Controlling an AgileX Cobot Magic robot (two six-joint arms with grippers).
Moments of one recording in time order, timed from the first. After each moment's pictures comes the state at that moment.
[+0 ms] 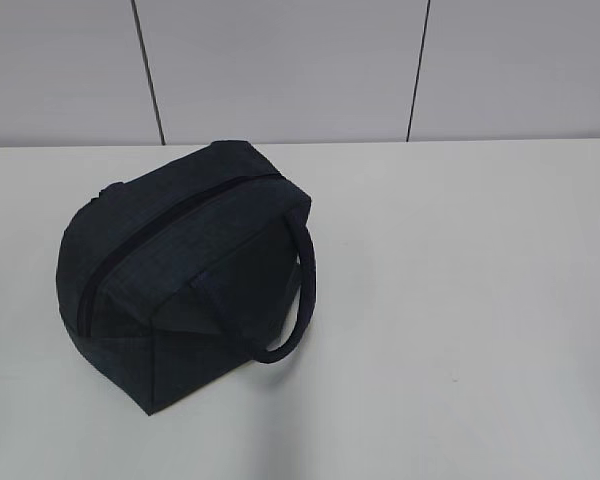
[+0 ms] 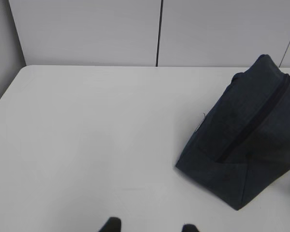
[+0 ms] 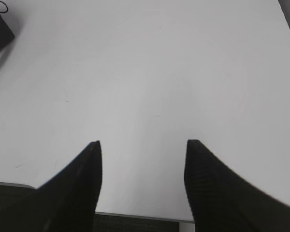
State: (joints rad) left arm -0.11 -0.02 -0.54 0.04 1.13 -0.07; right arm 0.08 -0.02 -0.50 -0.07 1.14 -0.02
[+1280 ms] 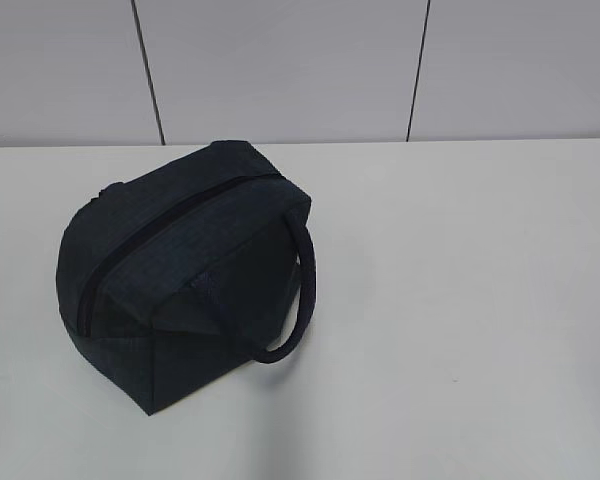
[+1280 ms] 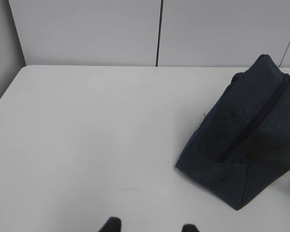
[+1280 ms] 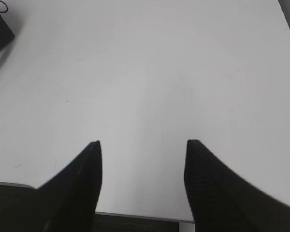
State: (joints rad) left arm -0.11 -0.02 -0.54 0.04 1.13 -0.07; right arm 0.08 -0.02 -0.50 -0.07 1.14 -0.02
